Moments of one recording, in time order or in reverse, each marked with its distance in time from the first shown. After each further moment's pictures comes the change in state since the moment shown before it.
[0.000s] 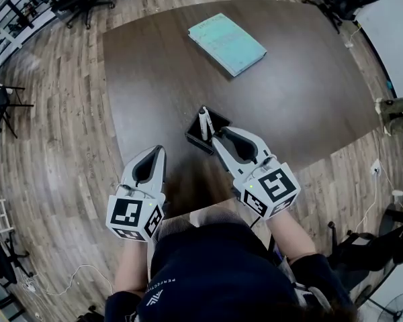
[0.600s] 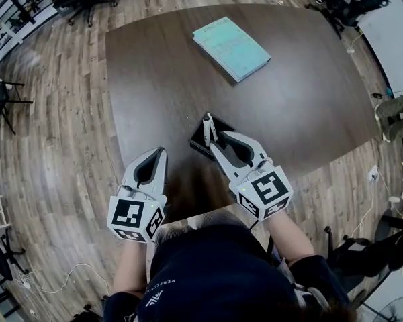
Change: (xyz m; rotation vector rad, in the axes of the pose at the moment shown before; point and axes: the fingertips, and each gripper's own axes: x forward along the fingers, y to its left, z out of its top) left arm 0.009 0.008 -0.001 -0.004 0.009 0.001; right arm 0.019 -0.002 -0.017 -0.076 0.077 0.014
